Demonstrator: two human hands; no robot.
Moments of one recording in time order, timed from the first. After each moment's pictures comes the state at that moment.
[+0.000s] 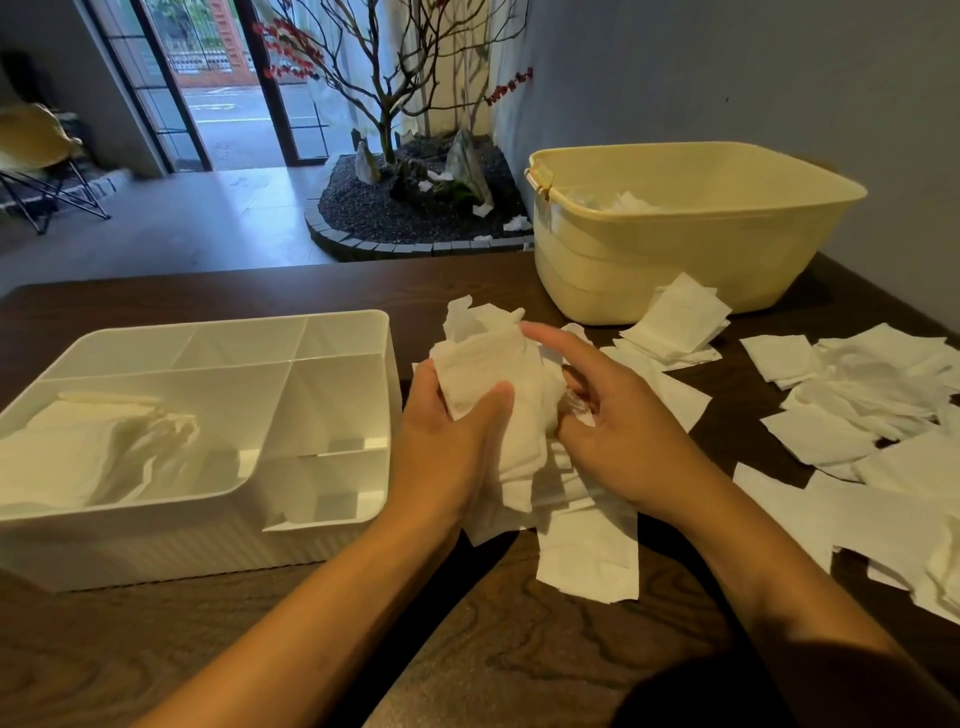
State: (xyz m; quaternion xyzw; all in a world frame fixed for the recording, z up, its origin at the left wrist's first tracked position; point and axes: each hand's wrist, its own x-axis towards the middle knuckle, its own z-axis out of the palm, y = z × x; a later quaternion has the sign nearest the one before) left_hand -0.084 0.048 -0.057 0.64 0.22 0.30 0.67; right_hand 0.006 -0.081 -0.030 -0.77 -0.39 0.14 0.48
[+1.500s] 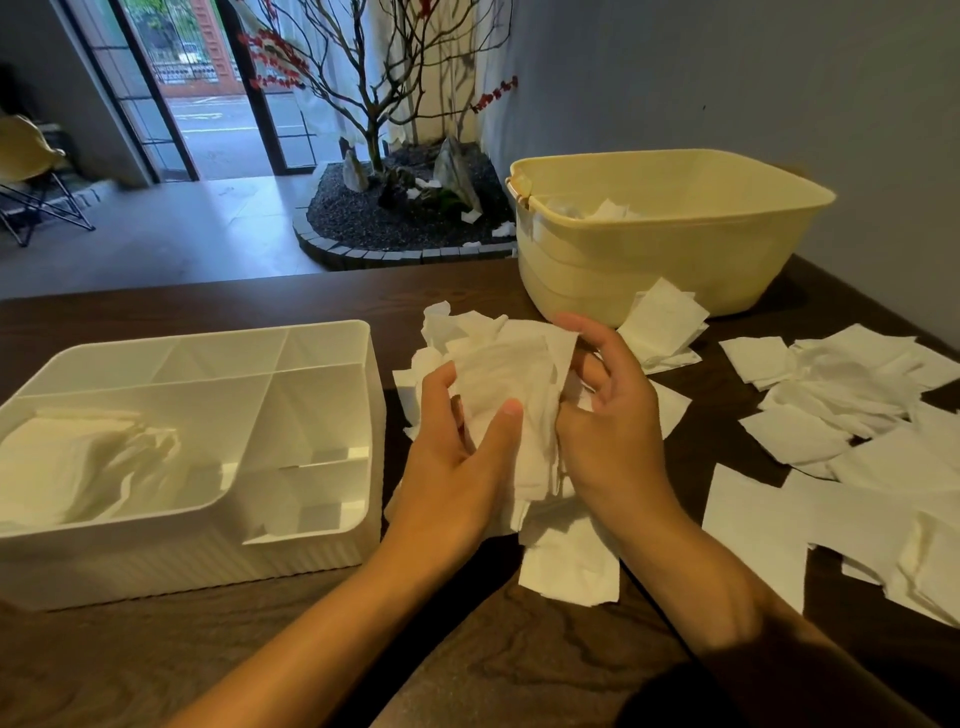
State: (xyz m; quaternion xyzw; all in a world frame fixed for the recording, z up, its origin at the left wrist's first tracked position) left_hand -0.095 0.028 -0.056 0.72 0.12 0.27 0.63; right_hand -0.012 -0.067 -0.037 -0.64 -0.23 0.04 0.73
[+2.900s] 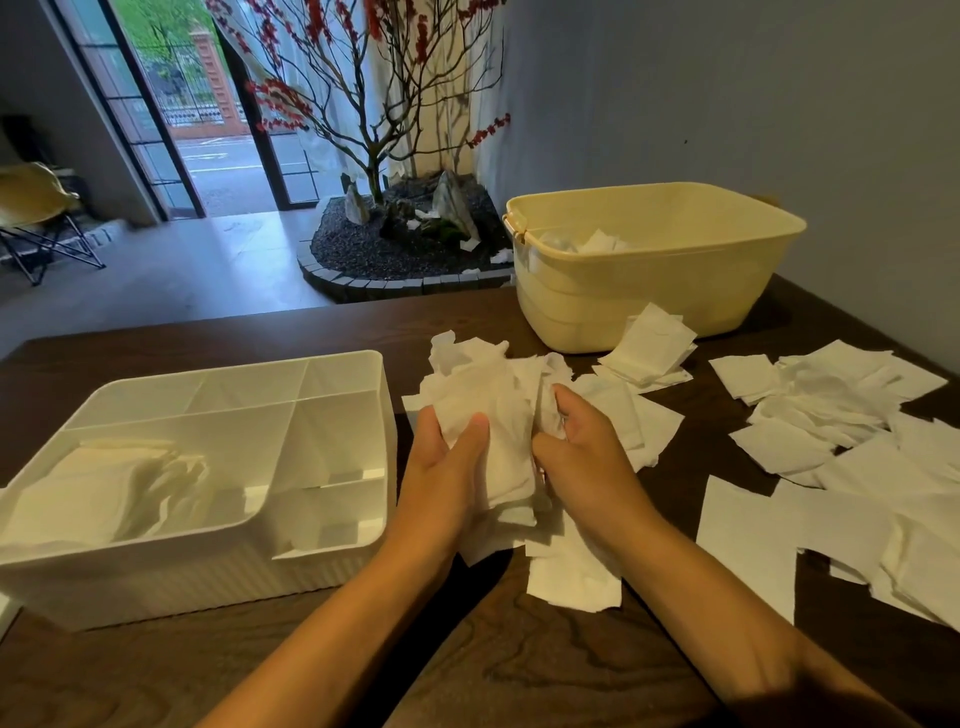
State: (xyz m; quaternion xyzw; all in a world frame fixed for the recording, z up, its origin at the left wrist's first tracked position) left_hand -0.093 0.041 -0.055 0.64 0.21 0.24 0.70; right_hand -0.016 -0.064 -0.040 -0.70 -0.25 0.16 0.65
